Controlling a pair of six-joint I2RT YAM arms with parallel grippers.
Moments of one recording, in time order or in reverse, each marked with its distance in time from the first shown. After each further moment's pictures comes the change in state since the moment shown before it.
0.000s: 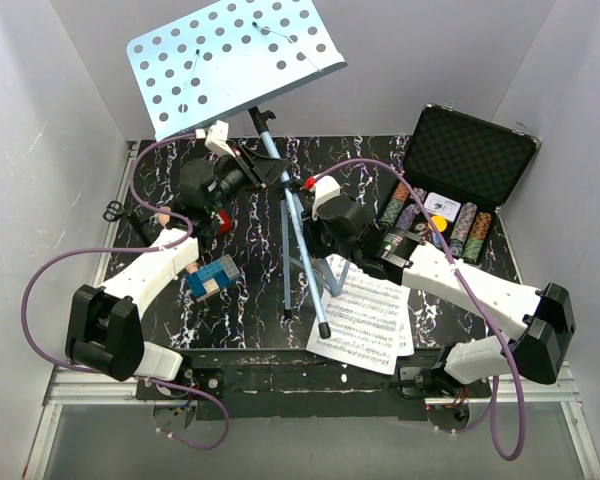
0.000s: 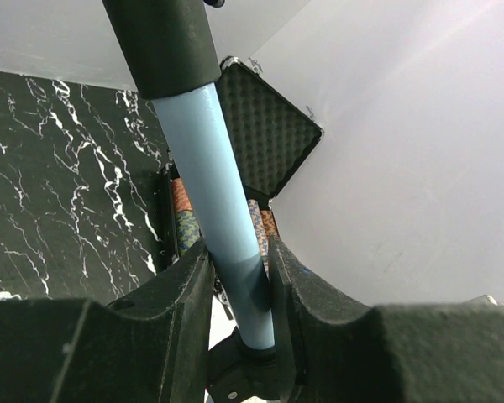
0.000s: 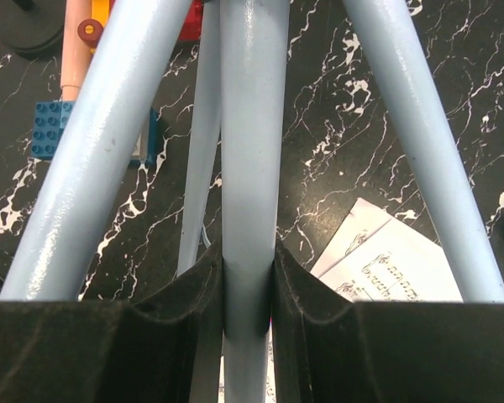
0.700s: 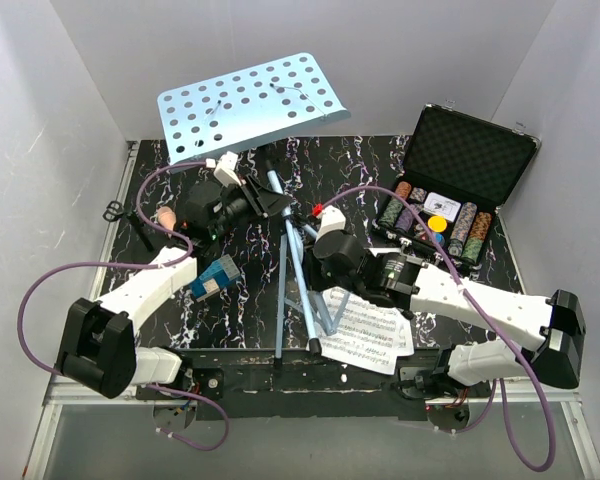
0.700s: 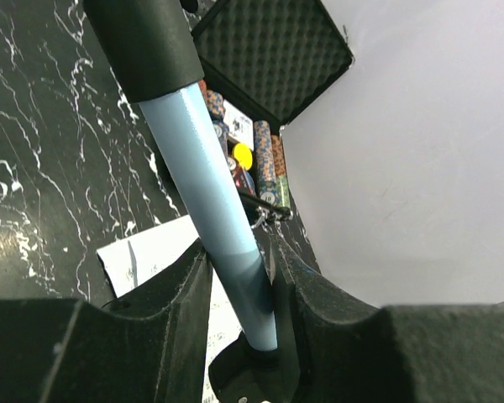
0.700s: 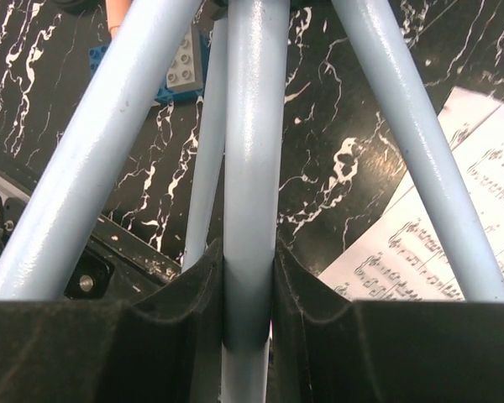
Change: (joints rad) left arm -0.035 -0.092 -0.160 -0.127 0.017 -0.055; right arm 0.150 -0.085 -0.095 -0.091 0.042 0.327
